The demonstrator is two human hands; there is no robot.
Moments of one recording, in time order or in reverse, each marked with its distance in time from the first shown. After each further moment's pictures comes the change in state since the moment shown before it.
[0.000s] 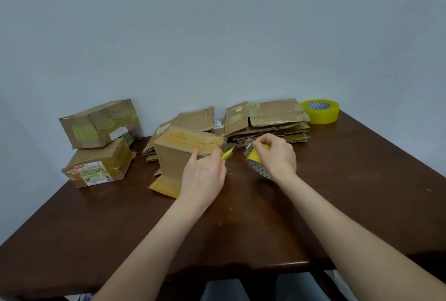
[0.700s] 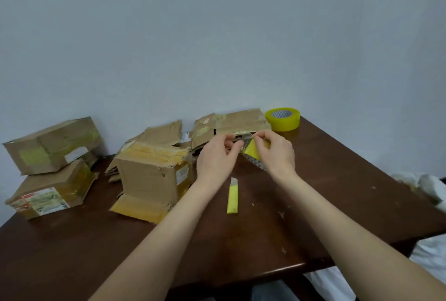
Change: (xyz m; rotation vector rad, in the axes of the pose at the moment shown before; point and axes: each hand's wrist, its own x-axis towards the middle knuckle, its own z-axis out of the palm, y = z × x) left_hand 0.077 0.090 0.016 -0.578 0.020 -0.186; right_hand 0.021 0.041 -0.063 0.108 0.202 -0.081
